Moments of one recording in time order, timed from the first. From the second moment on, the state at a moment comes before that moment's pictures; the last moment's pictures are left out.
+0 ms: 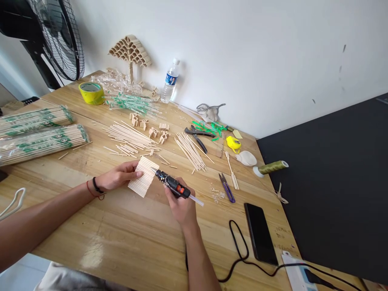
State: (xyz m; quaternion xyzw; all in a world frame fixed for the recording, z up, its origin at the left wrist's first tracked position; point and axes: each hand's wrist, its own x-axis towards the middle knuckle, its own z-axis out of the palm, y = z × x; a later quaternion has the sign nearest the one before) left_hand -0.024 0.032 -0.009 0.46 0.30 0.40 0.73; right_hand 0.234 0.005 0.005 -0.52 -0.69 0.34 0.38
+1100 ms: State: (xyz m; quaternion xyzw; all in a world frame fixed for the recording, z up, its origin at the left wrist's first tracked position) left_hand -0.021 0.035 -0.011 0.39 0.26 0.49 0.73; right_hand 0.233 0.007 0.008 -0.48 -0.73 0.38 0.30
